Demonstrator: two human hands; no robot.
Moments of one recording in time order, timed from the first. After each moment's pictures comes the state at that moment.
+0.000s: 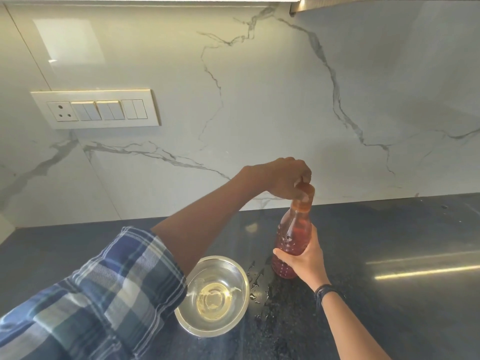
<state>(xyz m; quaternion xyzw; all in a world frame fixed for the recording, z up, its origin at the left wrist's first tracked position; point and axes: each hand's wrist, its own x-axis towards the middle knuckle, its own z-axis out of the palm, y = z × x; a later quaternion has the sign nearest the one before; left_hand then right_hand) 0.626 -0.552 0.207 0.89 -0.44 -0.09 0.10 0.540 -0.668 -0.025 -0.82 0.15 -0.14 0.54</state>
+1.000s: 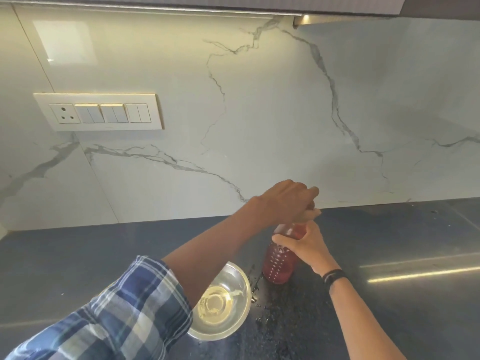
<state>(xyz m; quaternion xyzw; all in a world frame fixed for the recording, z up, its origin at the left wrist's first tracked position) 0.600 -0.552 0.168 0.87 -0.49 0.09 0.05 0.547 -0.658 0.051 -0.82 0.10 -0.08 0.55</state>
